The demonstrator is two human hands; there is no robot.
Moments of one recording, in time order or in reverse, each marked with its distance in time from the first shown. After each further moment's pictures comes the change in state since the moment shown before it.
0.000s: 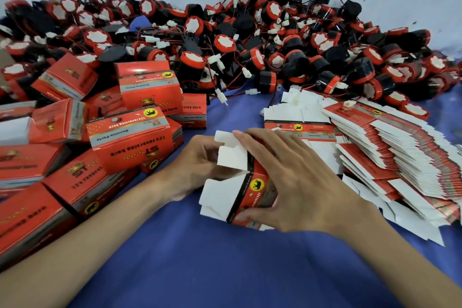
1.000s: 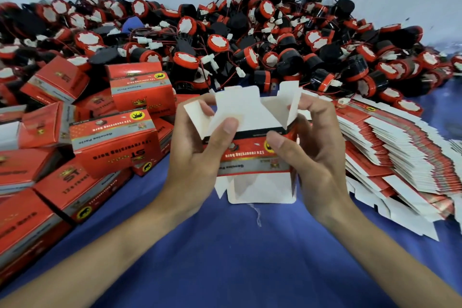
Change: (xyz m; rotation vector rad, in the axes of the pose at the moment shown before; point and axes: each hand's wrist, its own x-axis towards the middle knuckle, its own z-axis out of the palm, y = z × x) left_hand -0.002 0.012 0.037 -0.072 0.471 0.430; right_hand 0.008 -0.010 -0.003 1.261 0.589 0.405
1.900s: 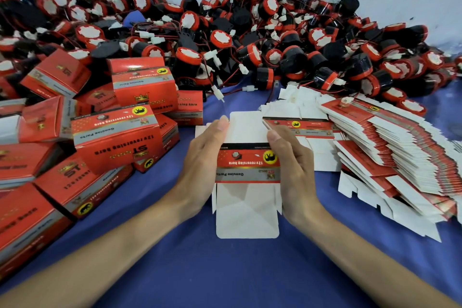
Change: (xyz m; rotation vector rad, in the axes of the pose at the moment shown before) left_hand -0.002 -0.016 -0.006 0.025 -0.078 -0.430; right_hand -0.006 0.033 0.016 0.025 0.085 0.236
